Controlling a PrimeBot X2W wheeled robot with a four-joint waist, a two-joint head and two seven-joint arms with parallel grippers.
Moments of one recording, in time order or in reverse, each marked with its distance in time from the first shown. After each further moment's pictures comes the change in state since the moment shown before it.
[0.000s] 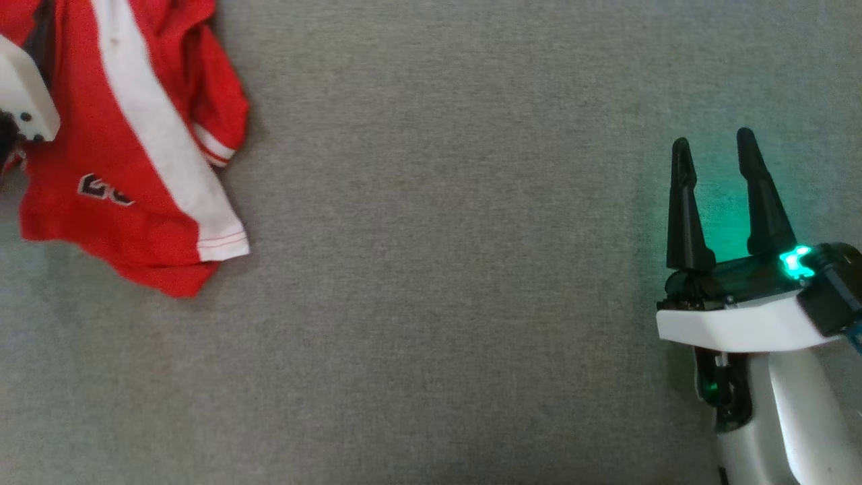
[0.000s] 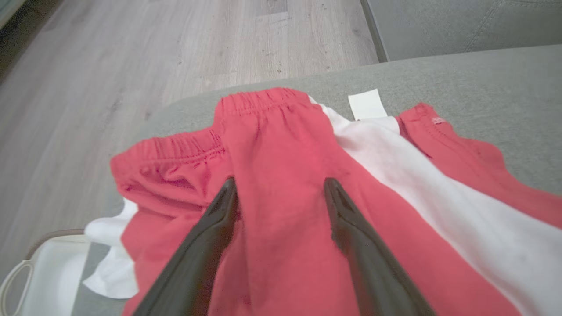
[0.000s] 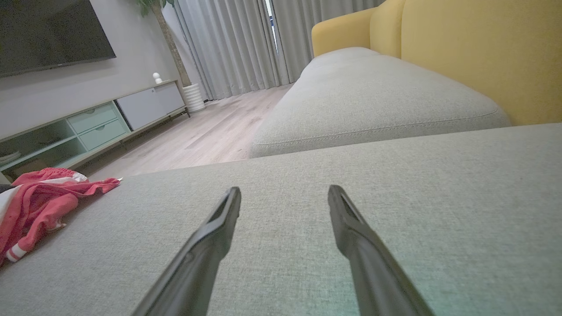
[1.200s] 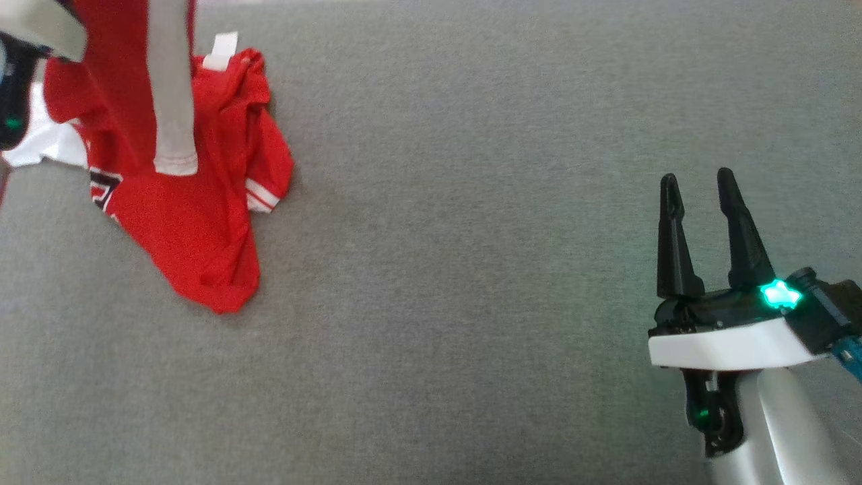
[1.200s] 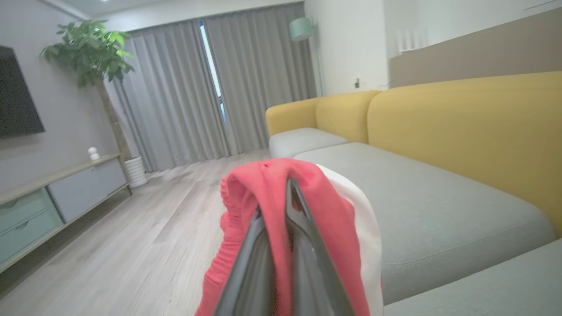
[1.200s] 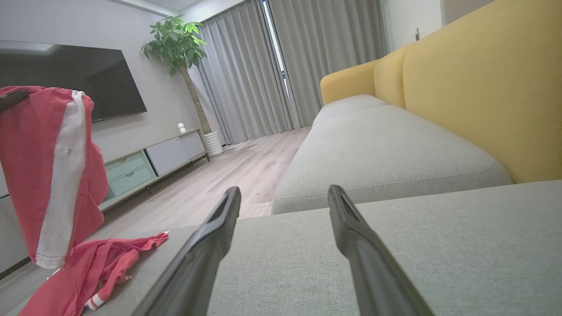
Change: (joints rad) left arm -0.118 0.014 -0.202 -0.135 -0.123 0.000 -0.457; right arm 0.046 0.000 0.021 0.056 0.099 0.000 -0.001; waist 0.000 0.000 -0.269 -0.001
